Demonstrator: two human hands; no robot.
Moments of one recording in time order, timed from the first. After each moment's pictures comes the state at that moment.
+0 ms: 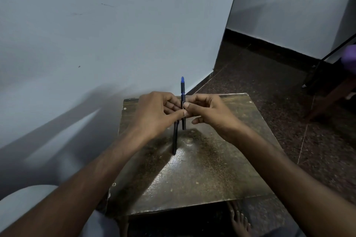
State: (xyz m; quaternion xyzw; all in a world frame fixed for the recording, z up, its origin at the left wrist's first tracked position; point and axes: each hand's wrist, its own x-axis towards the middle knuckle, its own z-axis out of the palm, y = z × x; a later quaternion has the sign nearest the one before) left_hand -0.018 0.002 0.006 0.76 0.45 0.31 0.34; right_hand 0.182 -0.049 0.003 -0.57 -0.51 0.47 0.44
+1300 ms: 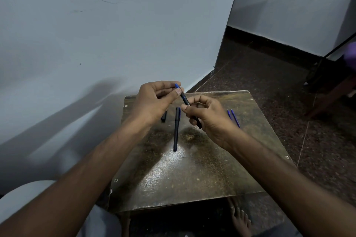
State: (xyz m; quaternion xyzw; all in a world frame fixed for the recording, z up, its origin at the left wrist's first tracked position) left_hand -0.013 0.019 0.003 0.62 0.44 0.41 0.50; right_hand 0.163 -0.049 -0.018 -0.54 -0.38 0.53 0.53
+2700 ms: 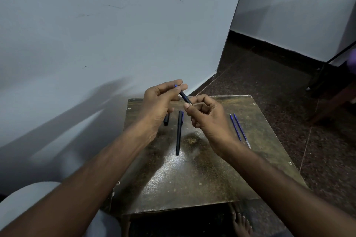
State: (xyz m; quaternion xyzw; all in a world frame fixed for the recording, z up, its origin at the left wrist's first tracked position) left_hand -0.008 0.014 0.009 0.52 0.42 0.43 0.61; right_hand 0.150 -0.057 -0.019 -0.54 -0.46 0.42 0.57
